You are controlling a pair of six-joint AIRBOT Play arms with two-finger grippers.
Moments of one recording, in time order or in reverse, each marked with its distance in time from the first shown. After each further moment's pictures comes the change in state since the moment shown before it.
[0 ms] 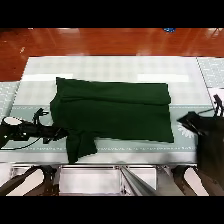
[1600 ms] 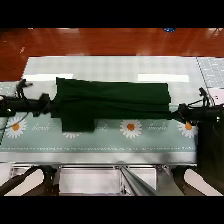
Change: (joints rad) left arm -0.002 -0.040 0.412 -0.103 -0.034 0.023; right arm 0.158 -0.247 0.145 0.208 -0.072 -0.112
